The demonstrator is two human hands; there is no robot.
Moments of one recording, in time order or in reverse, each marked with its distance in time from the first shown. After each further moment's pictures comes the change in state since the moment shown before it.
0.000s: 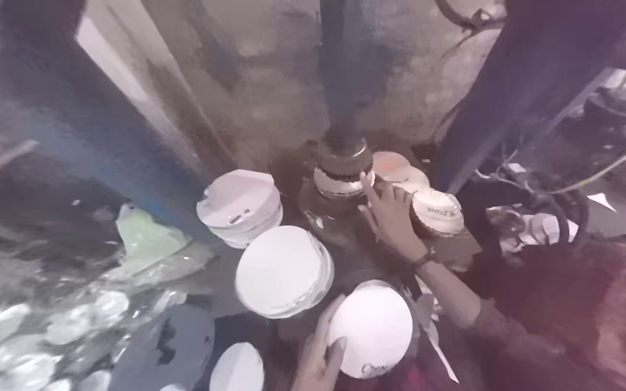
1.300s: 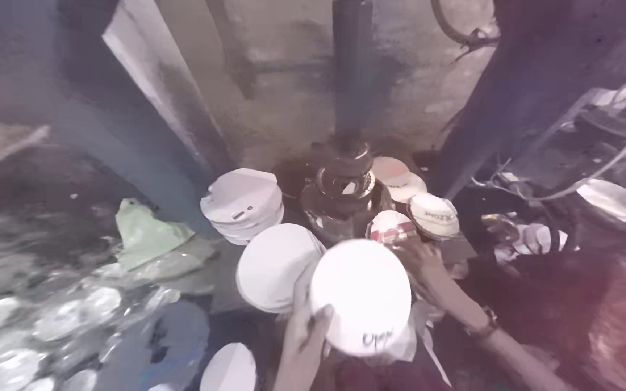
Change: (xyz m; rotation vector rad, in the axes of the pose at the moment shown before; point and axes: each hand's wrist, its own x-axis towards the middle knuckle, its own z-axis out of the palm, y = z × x) left_hand 0.029 0.056 -0.010 -0.327 0.252 -0.067; right_hand -0.112 0.026 -0.070 0.304 -0.333 0.000
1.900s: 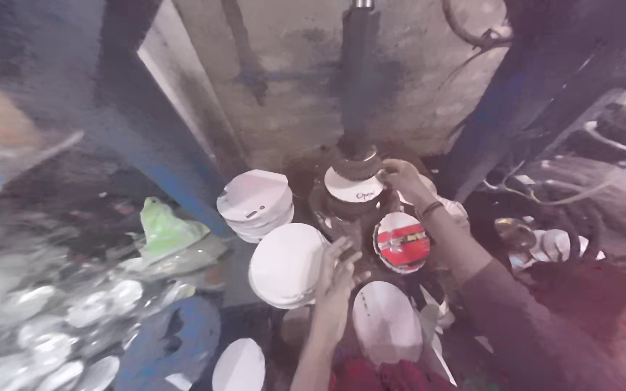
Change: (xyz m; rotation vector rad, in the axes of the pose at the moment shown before) left_hand 0.055 -0.021 0.034 -0.336 0.048 -0.048; right_hand 0.207 0.044 -0.011 0.645 0.070 0.379
